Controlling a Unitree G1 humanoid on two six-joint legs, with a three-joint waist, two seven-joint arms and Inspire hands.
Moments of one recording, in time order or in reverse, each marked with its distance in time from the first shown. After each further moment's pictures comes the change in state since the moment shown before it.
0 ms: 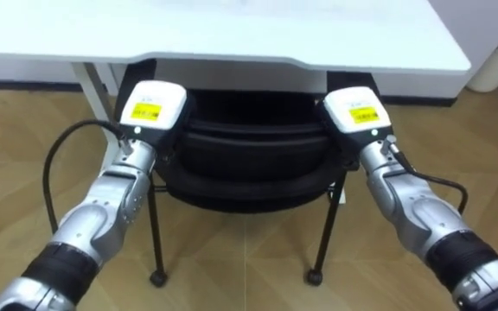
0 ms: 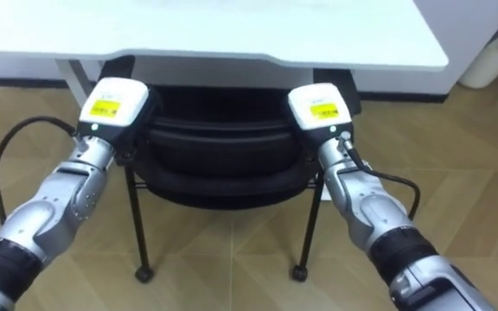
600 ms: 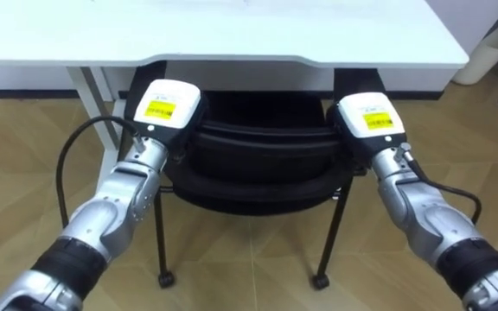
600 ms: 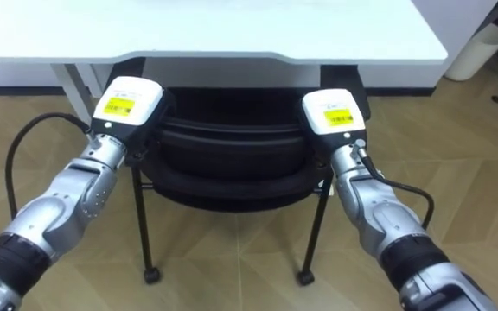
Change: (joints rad) left arm -0.023 -0.005 -0.026 0.005 0.000 -0.017 -0.015; right arm 0.023 -0.032 0.007 0.031 0.050 -0.009 -0.070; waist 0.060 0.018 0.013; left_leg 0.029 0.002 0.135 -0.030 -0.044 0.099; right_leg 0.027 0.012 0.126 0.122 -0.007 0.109
